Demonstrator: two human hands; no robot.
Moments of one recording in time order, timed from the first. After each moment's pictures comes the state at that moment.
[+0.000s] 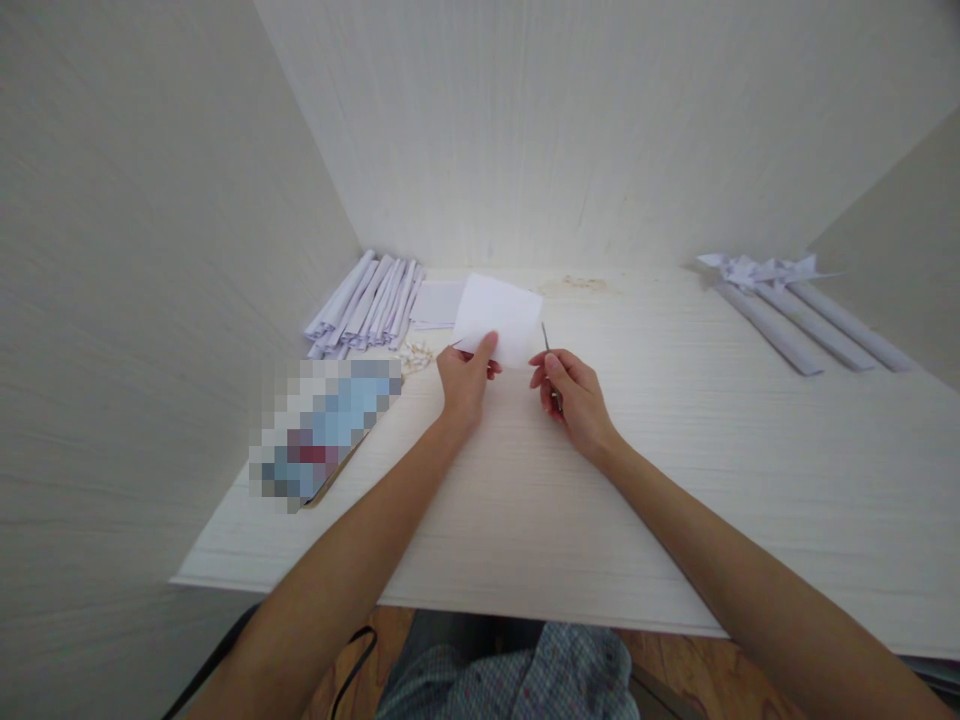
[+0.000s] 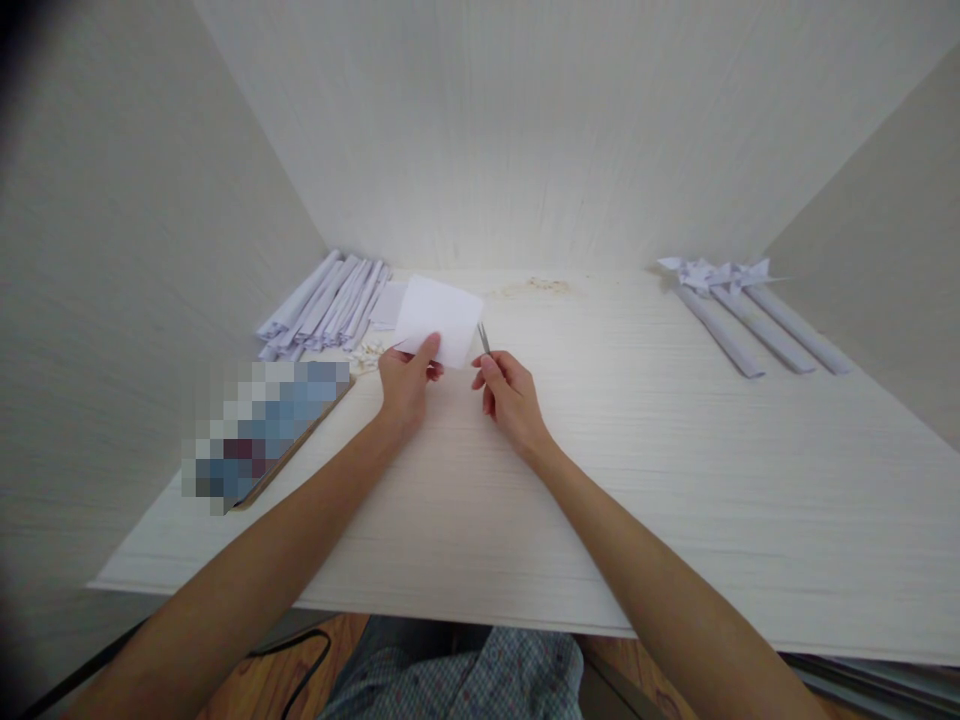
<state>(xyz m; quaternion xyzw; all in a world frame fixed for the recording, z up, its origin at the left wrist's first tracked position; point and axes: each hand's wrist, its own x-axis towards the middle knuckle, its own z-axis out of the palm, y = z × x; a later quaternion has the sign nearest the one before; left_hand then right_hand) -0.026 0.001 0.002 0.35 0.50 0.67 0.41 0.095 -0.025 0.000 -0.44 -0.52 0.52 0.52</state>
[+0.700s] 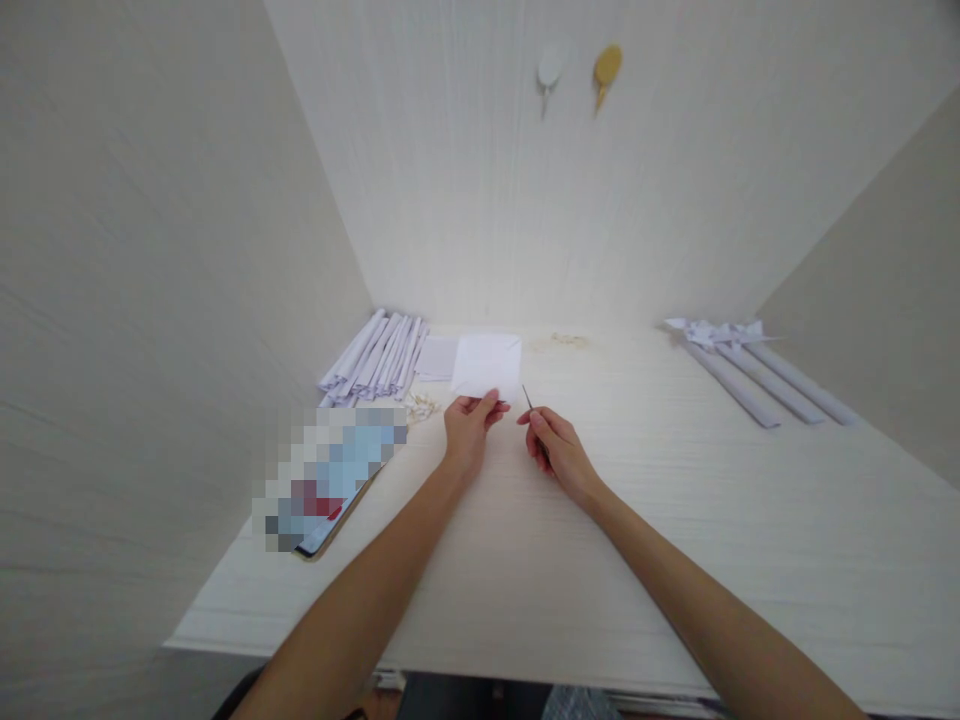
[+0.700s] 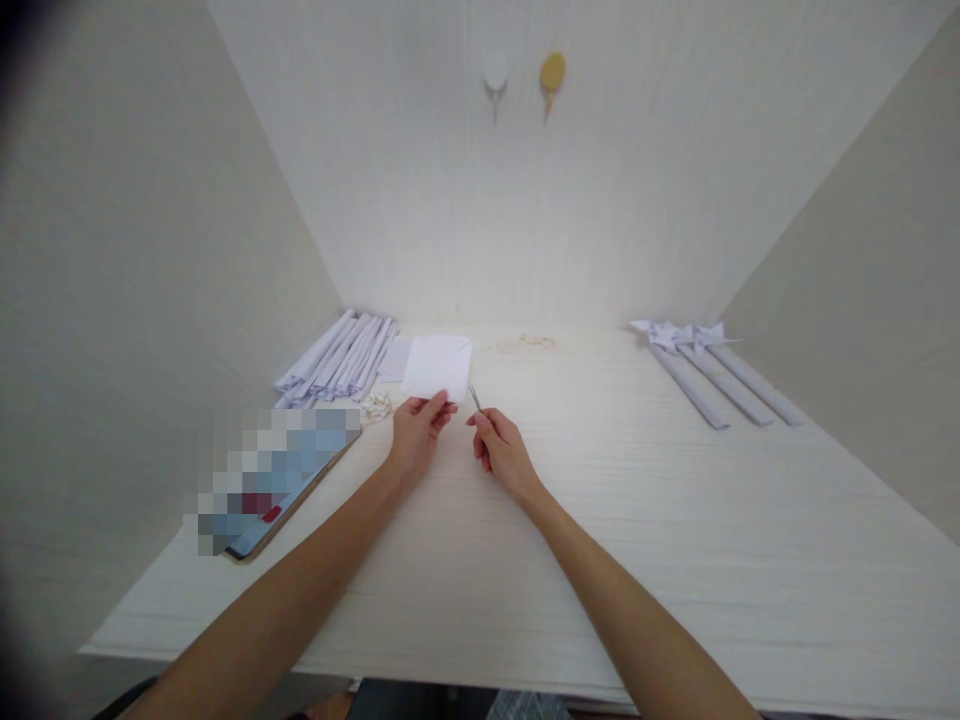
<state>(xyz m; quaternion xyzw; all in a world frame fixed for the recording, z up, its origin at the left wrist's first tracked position) -0.023 0.001 0.005 0.23 0.41 0.68 0.56 0.094 -0.025 0.002 -0.46 -0.55 0.54 0.45</state>
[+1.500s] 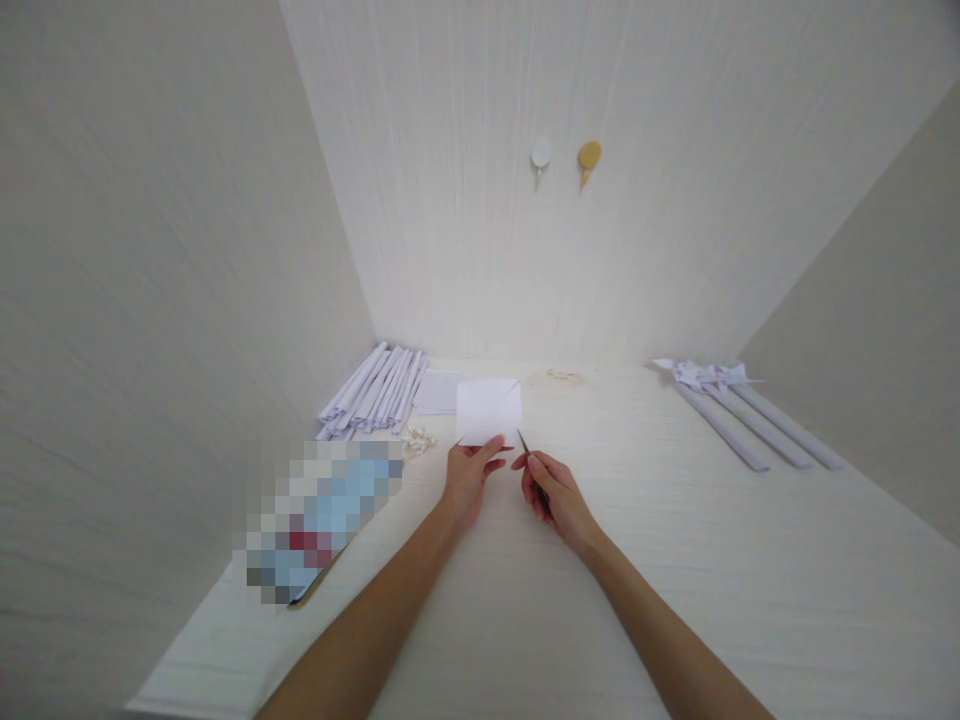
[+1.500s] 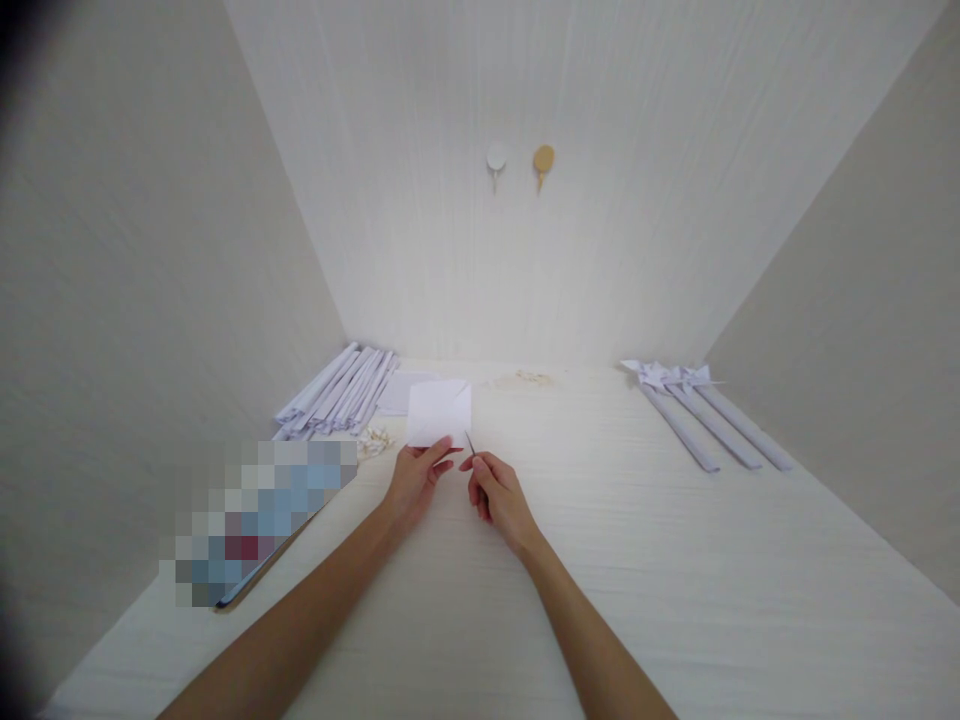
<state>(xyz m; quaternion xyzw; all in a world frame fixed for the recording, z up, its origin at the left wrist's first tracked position) -0.023 -0.011 0.008 0.25 0.40 0.64 0.61 0.098 -0.028 0.001 -0.42 -0.53 0.59 0.45</state>
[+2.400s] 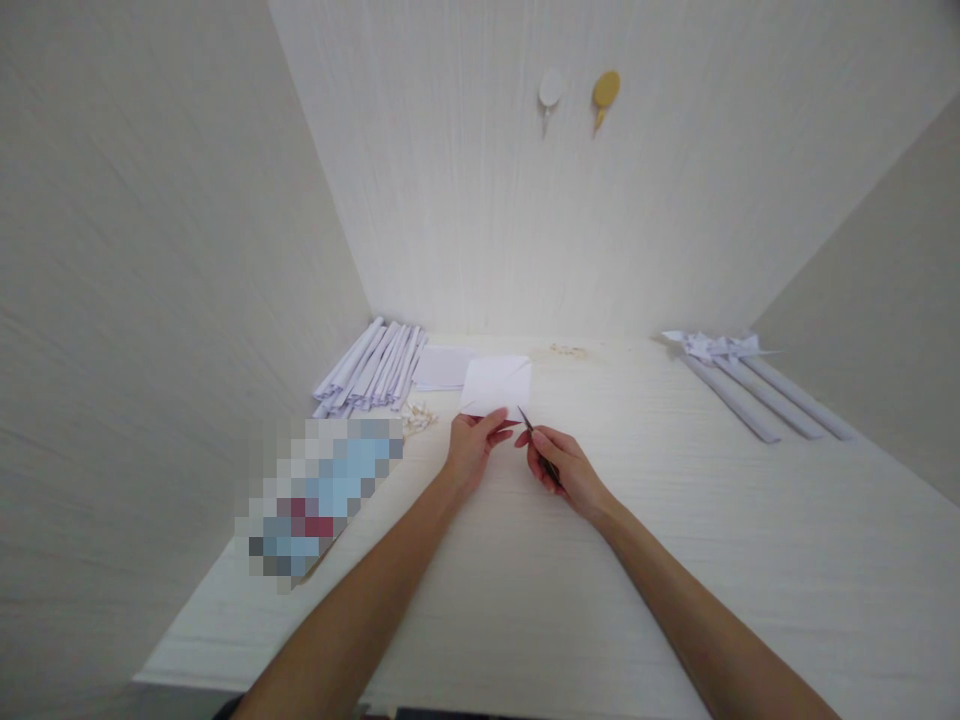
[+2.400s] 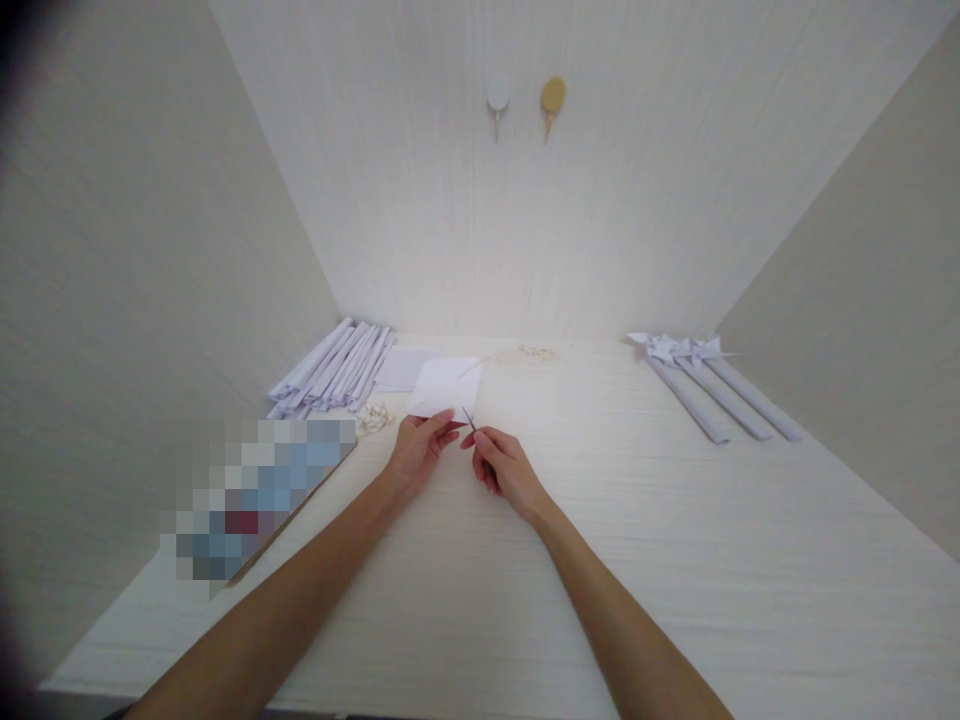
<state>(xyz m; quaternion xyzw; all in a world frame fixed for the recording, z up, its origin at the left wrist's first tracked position) -0.025 -0.003 0.009 0.27 0.38 0.62 0.63 0.103 -0.024 0.002 -0.41 -0.53 0.61 0.42</state>
